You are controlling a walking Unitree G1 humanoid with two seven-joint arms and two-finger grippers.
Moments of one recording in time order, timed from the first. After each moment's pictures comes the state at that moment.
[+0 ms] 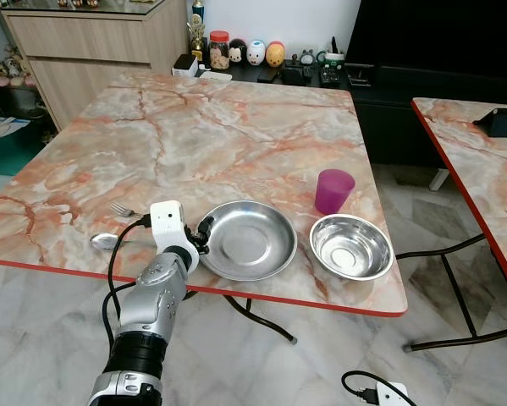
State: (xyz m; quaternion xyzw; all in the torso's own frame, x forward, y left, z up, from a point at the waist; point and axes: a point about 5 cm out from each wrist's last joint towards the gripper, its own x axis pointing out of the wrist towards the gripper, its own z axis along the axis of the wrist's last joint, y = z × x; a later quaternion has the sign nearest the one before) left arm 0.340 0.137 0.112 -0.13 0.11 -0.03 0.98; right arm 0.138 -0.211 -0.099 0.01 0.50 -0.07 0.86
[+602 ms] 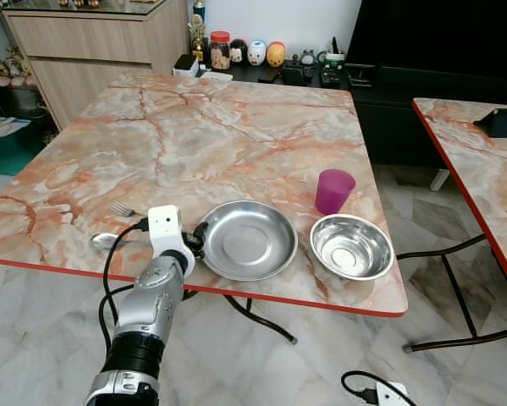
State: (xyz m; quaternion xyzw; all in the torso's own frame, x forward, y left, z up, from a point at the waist) left arm 0.340 0.140 0.105 -0.10 0.13 -0.02 0.99; right arm 0.138 -0.210 -0.099 0.01 0.50 -0.06 0.87
